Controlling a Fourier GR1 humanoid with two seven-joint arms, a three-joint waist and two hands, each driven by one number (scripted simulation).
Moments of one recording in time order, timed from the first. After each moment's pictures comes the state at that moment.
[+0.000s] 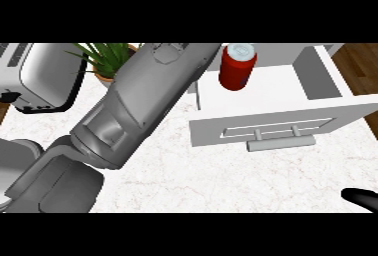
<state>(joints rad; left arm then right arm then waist) -1.59 0.00 -0.29 -0.35 0.44 0.58 0.10 -0.05 -0.15 -0.30 -2.25 -0.09 0.07 0.39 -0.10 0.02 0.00</state>
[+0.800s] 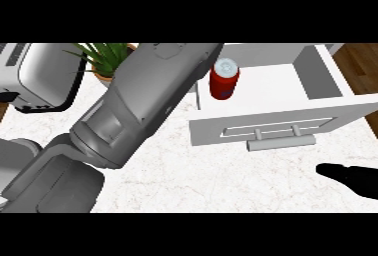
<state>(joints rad) -1.62 0.00 -0.32 -0.33 0.57 0.66 0.05 -0.16 -0.27 -0.19 -2.15 0.15 0.12 0.25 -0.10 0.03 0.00</state>
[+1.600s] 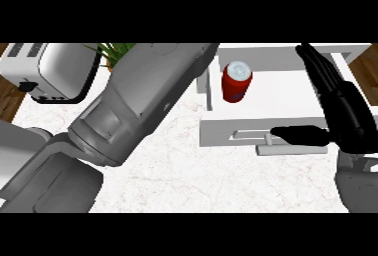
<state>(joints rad) -1.64 0.00 -0.30 -0.28 0.60 0.64 -0.02 -0.33 -0.32 0.07 -1.76 0.67 0.01 0.09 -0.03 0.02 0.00</state>
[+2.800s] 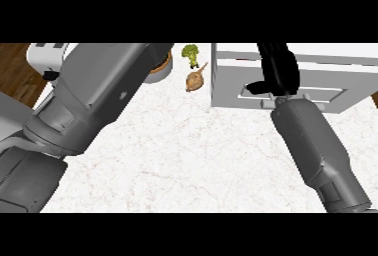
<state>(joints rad) -1.52 0.15 -0.29 -0.43 0.55 0.57 0.08 -0.81 -0.18 0.03 -0.75 1.04 -0.53 -0.05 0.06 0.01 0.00</state>
